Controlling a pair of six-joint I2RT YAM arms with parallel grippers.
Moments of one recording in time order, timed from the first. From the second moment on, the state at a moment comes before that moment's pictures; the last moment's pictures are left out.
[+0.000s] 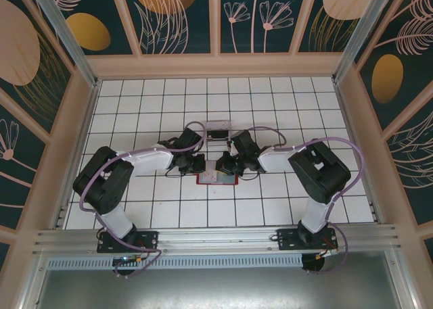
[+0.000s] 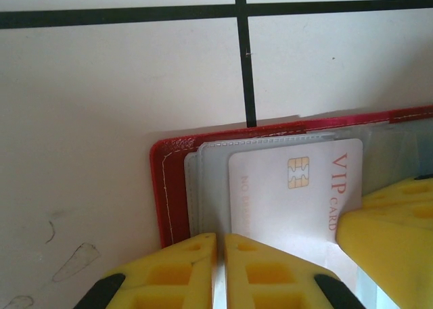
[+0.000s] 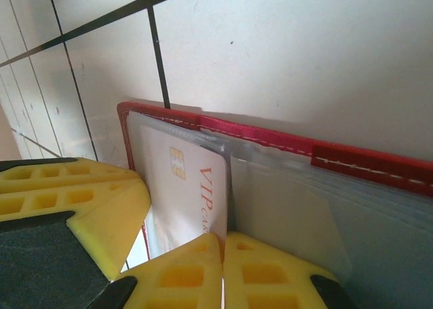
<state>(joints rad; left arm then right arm) -0.65 1.71 0.90 -0.34 0.19 -0.64 0.69 1.78 0.81 0.05 -0.50 0.95</state>
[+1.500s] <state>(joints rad) -0.66 1.71 0.91 -0.35 0.18 -0.66 0.58 1.57 0.79 -0.17 -0.46 0.80</state>
